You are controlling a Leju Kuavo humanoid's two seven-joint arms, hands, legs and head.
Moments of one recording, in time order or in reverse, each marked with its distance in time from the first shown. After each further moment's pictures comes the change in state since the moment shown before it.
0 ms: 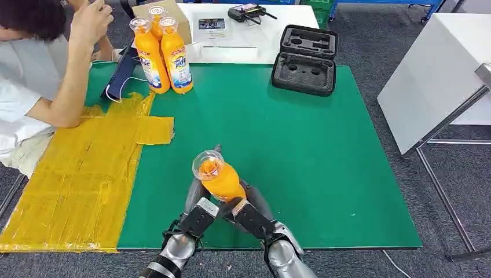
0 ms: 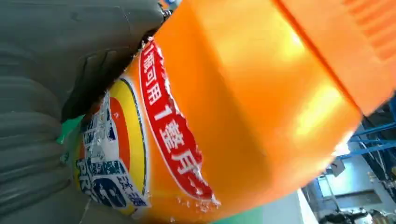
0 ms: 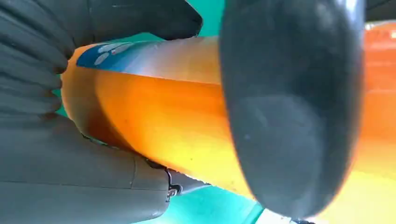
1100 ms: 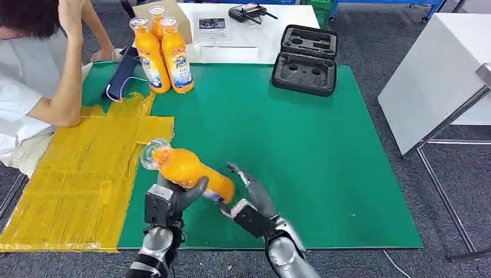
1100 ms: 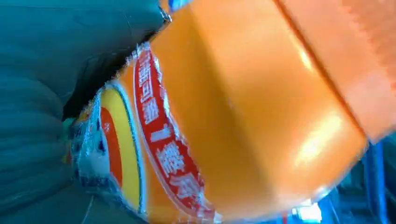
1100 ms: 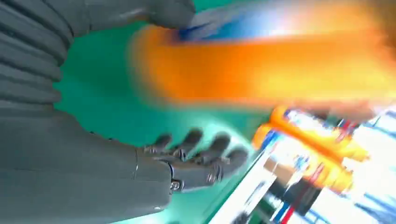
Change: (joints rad) left arm 0.051 -0.001 0.174 -0.180 0.081 -0.039 -0.011; right arm 0.017 -0.018 0.000 -0.103 0.034 -0.058 -0.009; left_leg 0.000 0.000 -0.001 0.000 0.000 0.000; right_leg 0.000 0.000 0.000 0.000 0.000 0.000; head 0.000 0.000
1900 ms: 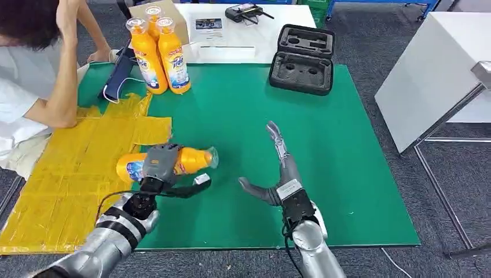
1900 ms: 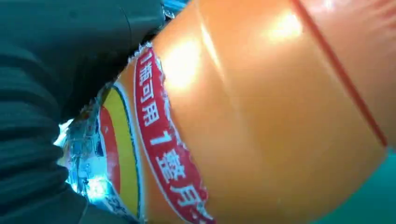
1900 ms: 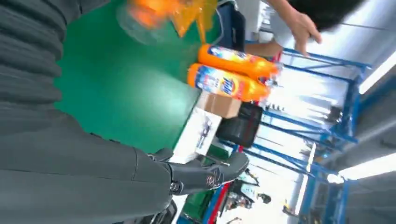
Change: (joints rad) left arm -0.437 0.310 -0.436 0.569 -1.247 0.221 1.003; right arm -0.016 -0.051 -0.039 -0.256 -0.280 0.034 -0.049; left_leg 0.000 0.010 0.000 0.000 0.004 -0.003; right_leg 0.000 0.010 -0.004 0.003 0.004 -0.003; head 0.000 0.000
